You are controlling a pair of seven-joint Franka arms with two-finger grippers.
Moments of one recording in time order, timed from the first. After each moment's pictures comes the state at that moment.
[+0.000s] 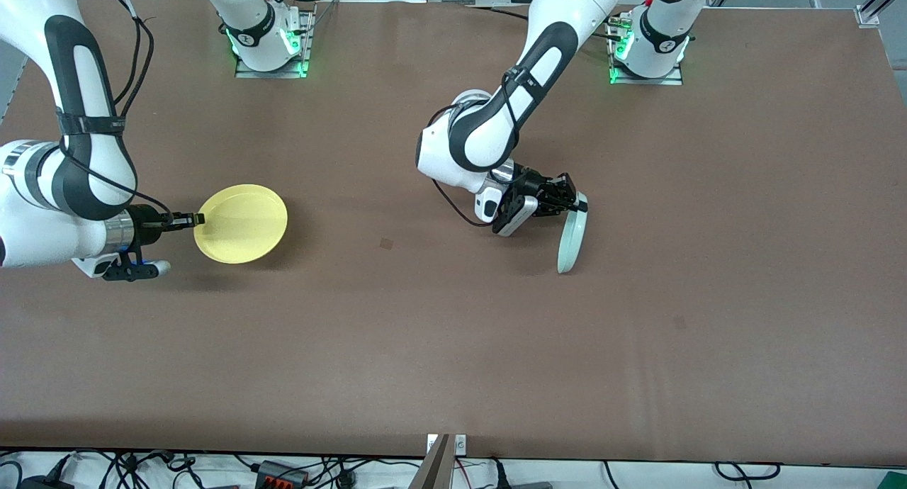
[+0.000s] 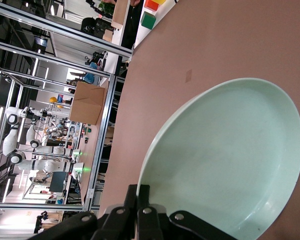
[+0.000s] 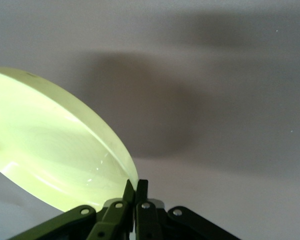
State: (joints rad) left arm -0.81 0.80 -0.06 -1.42 0.87 1.32 -1.16; right arm -0.07 0.49 -0.03 -1.62 0.19 1.67 -0.20
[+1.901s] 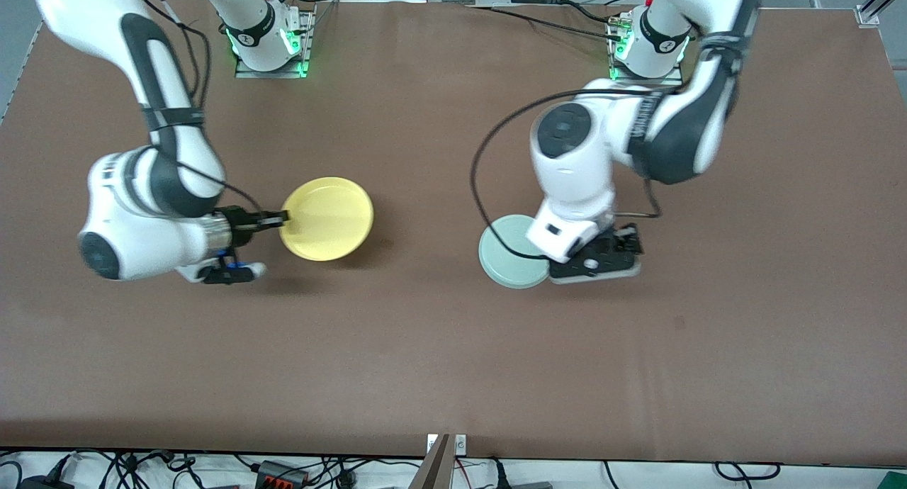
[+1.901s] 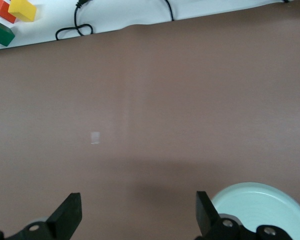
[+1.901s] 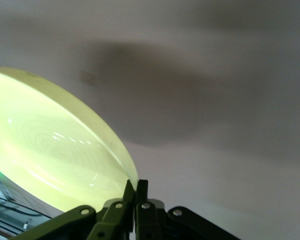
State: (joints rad) left arm -0.42 0.50 -0.05 -1.38 0.42 1.88 -0.61; right arm 0.22 0.57 -0.02 -1.49 0.40 1.61 0.06
